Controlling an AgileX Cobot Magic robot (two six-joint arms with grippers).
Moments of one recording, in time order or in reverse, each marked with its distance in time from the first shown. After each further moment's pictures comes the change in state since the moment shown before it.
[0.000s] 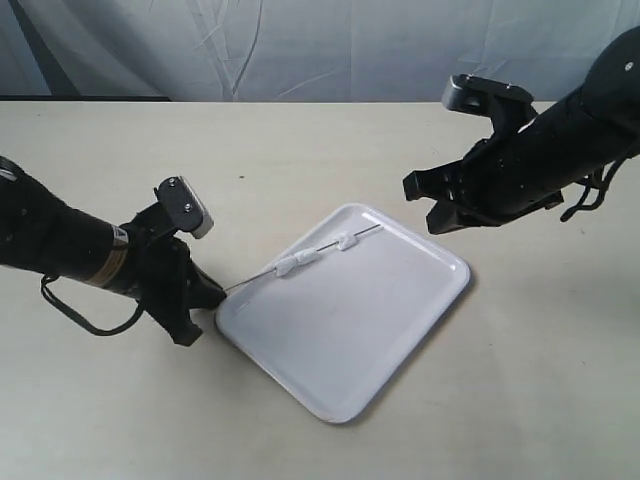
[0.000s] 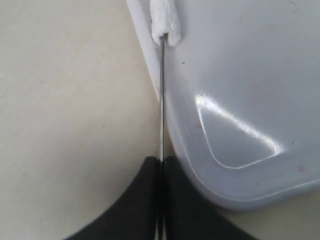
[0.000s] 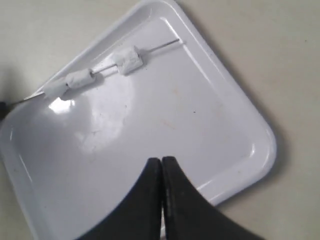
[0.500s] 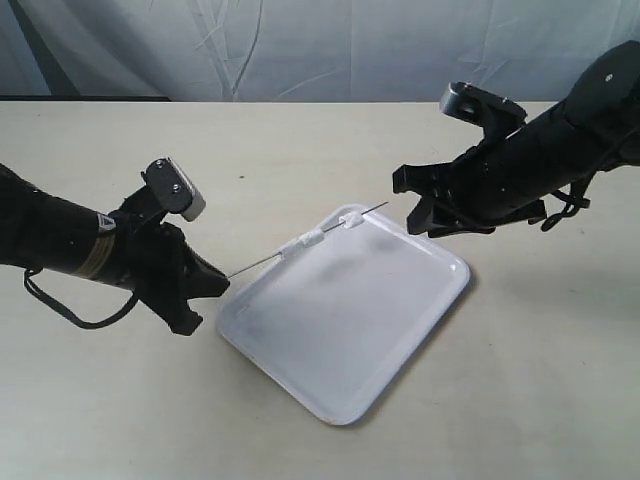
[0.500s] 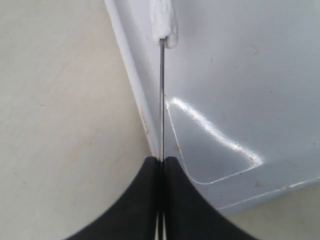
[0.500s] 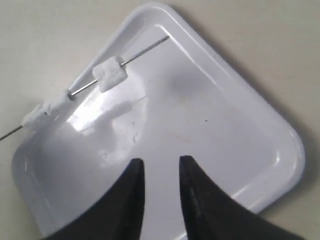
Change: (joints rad) left arm 0.000 -0.108 0.030 0.011 -0.060 -0.085; right arm 0.000 0.059 0.000 0.132 -0.039 0.003
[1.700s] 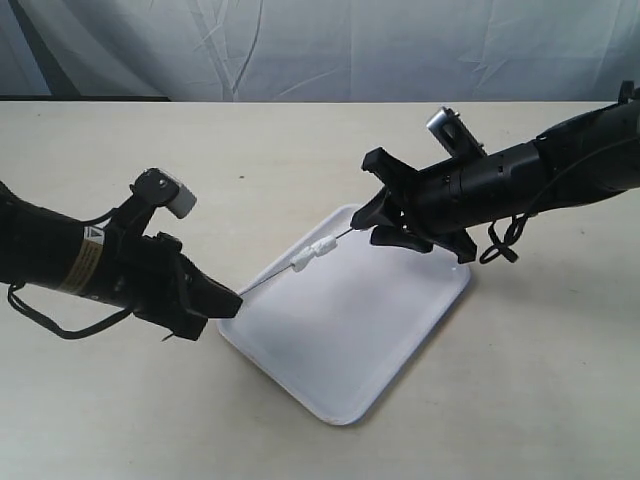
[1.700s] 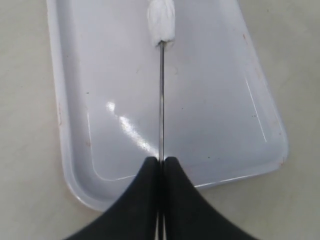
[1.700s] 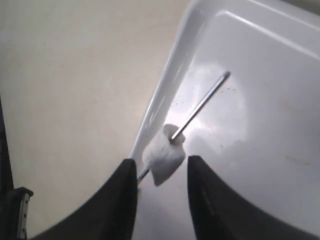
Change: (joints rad) left arm 0.000 -0.070 0.064 0.002 -0.164 -0.245; right arm 0.006 0.177 0.028 0.745 0.061 -0.346
